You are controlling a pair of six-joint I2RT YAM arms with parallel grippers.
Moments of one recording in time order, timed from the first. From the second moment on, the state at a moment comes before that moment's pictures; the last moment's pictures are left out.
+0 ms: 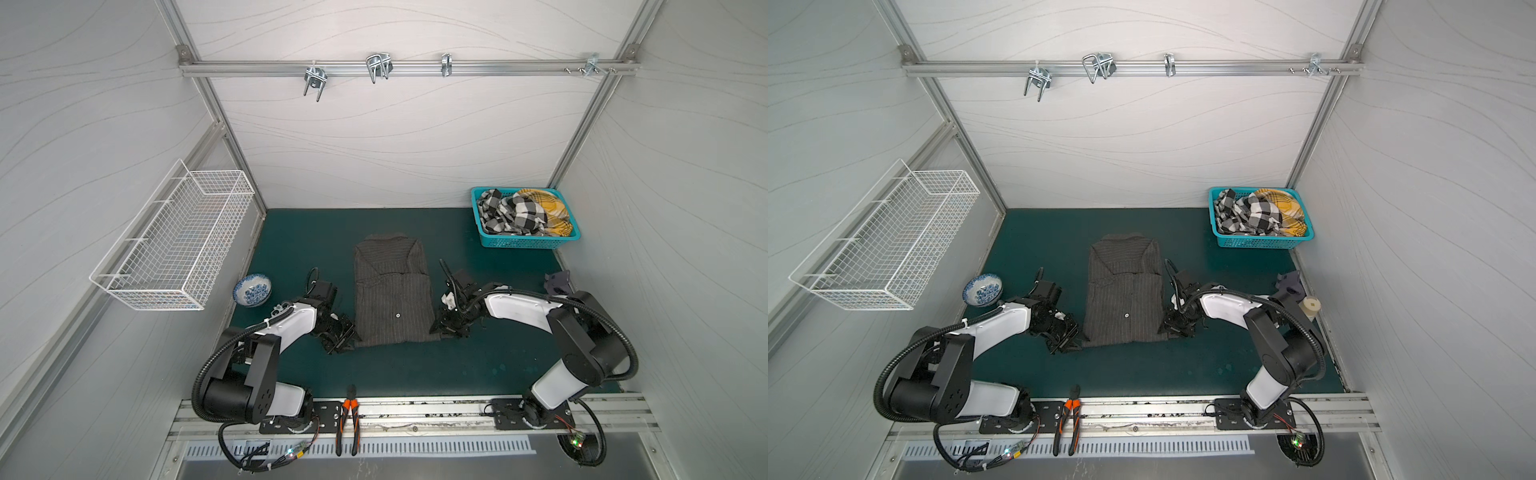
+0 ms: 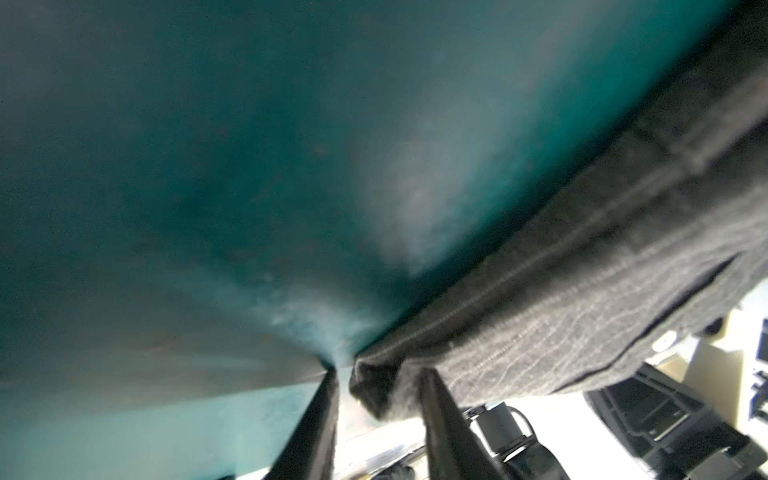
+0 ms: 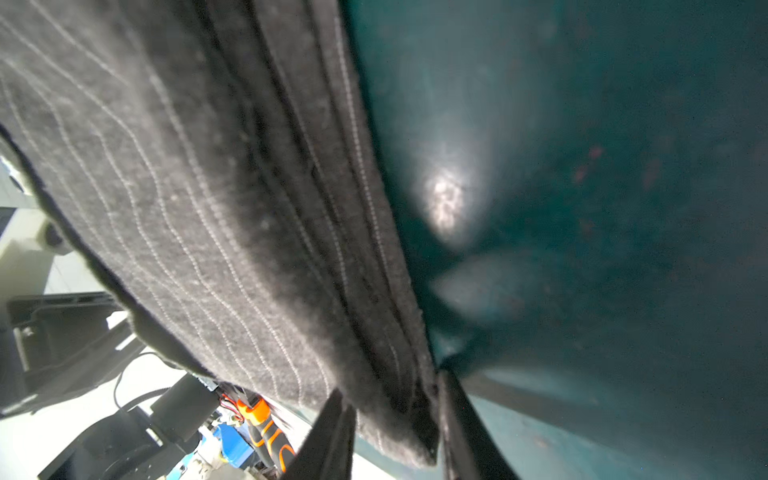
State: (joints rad) left arm -0.19 1.42 0.58 -0.65 0.54 -0.94; right arm 0.64 1.62 0.81 -0.48 -0.51 0.82
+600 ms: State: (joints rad) left arm -0.21 1.45 0.58 -0.60 0.59 -0.94; right arm 0.64 1.62 0.80 -0.46 -0.51 0.82
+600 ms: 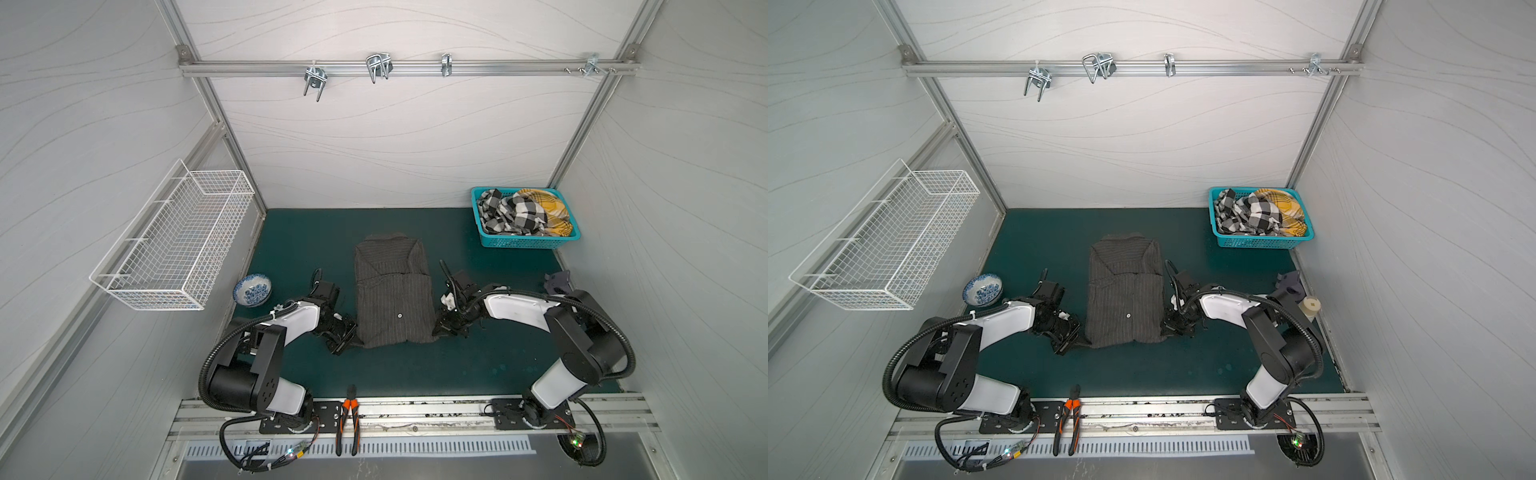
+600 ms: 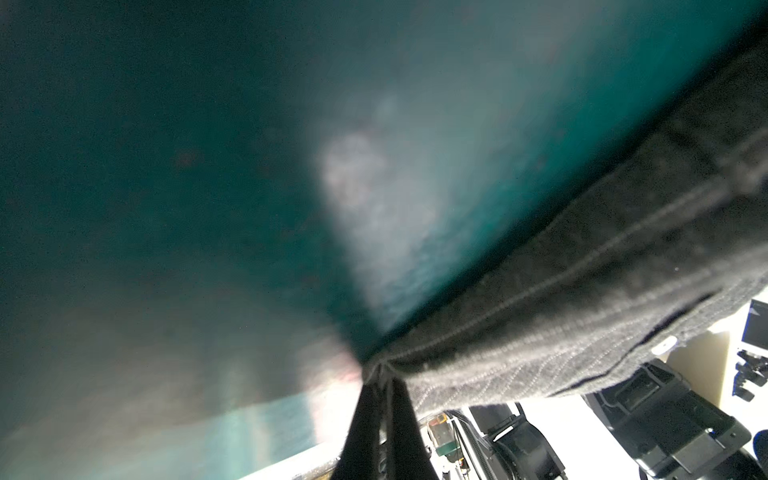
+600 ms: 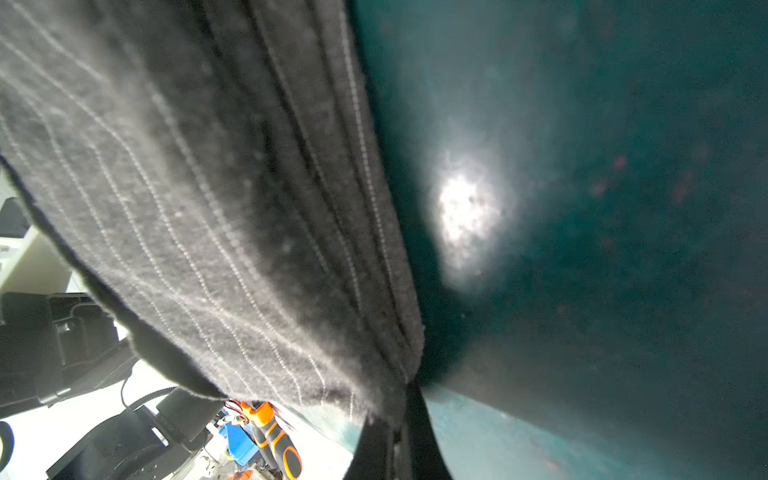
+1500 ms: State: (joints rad) left arm -0.57 0.81 0.43 -0.83 0.46 -1.10; right arm 0.77 1.09 0.61 -0.74 -0.46 0.95
